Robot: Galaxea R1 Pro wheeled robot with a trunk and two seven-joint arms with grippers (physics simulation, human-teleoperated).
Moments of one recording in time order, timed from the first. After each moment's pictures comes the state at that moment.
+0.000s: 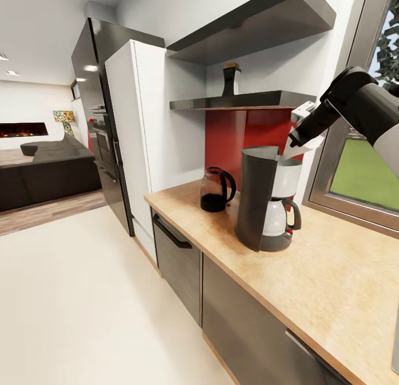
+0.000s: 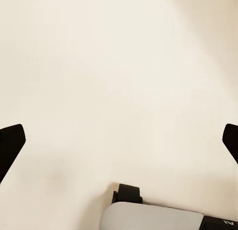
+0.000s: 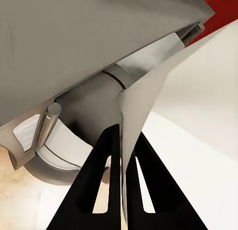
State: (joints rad) left arm 0.00 0.03 0.19 -0.46 0.01 -0.16 0.00; right arm -1.87 -0.34 0.87 -0.55 0.19 1.00 1.04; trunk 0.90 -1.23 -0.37
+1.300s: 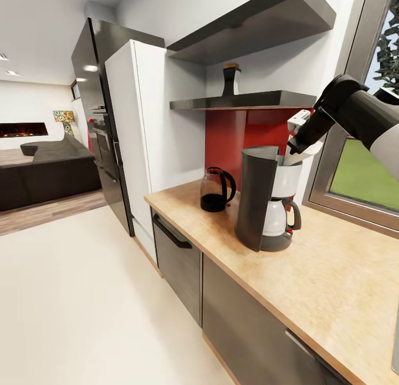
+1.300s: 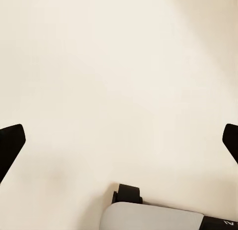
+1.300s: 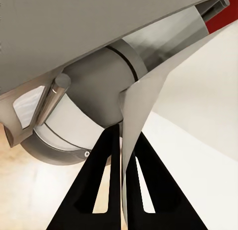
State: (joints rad) left arm 0.00 0.03 0.19 -0.46 0.01 -0.16 0.00; right arm -1.87 -0.34 0.99 -0.55 0.19 1.00 1.10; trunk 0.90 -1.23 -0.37
